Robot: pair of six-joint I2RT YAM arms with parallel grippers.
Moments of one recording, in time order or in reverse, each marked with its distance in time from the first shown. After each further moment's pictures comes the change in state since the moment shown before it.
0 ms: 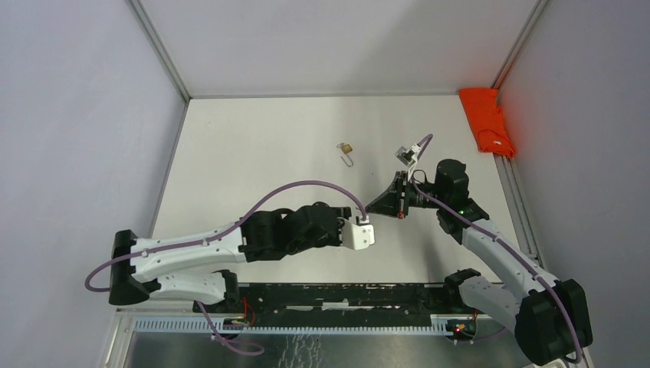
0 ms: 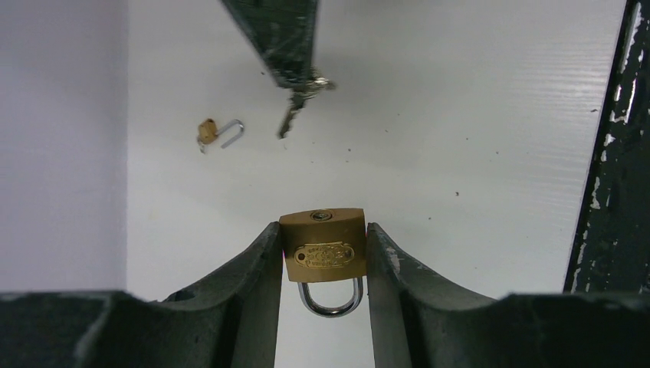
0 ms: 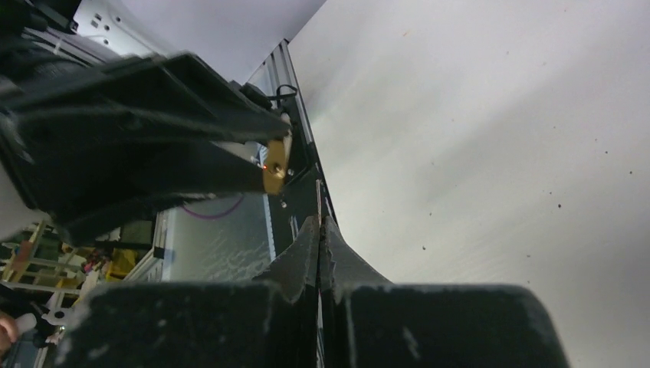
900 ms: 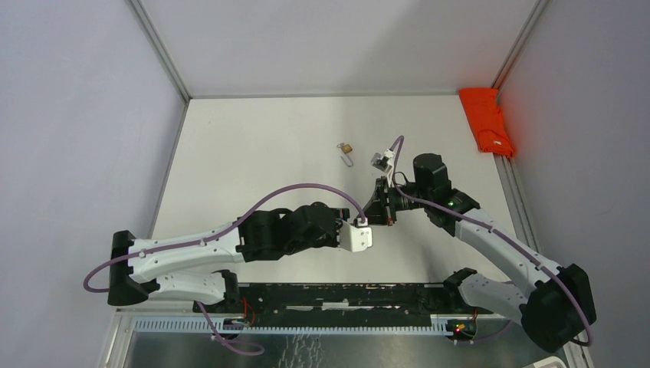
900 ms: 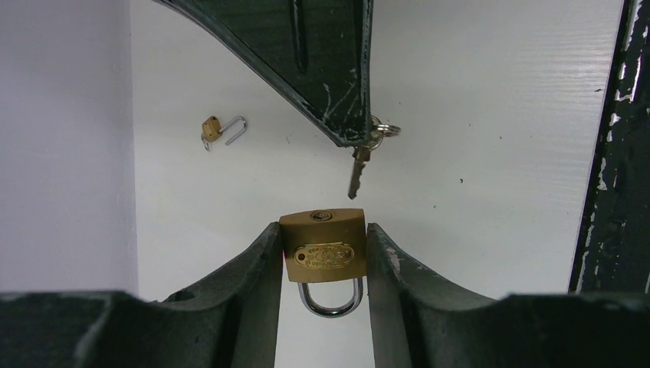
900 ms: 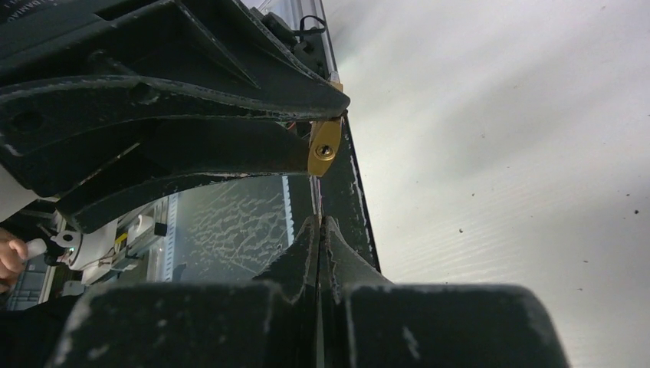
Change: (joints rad) left arm -0.002 -0.032 0.005 -0.035 0.001 0.038; right arm 0.174 0.055 0.173 -0.346 0.020 -0.227
